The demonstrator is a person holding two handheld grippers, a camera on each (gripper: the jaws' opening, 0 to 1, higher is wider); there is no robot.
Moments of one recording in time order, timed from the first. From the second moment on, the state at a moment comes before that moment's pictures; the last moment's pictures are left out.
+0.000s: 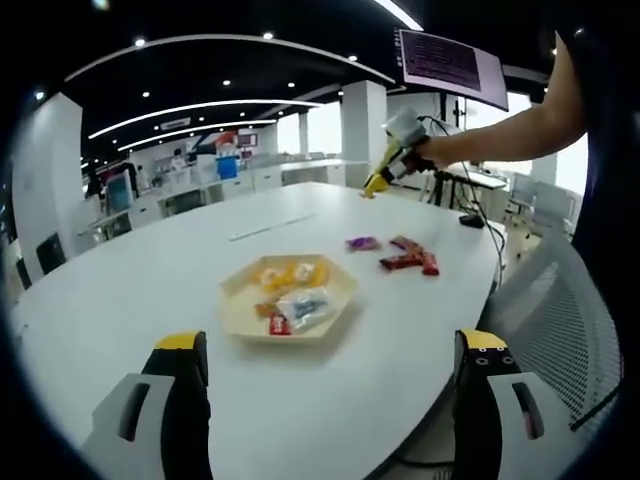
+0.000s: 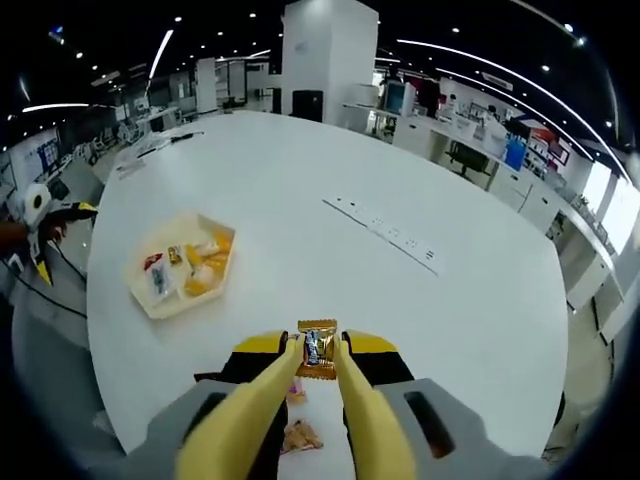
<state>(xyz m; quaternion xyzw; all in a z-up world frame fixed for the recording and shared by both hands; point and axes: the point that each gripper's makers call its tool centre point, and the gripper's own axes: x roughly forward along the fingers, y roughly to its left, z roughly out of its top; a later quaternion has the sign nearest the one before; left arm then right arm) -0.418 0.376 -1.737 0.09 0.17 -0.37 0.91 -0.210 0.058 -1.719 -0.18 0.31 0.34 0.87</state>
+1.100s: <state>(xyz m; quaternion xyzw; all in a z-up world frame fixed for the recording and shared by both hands) -0.418 0.377 -1.718 0.07 0.13 -0.38 0.91 -0.226 0.222 -1.677 -0.17 0.27 0.42 0.85</state>
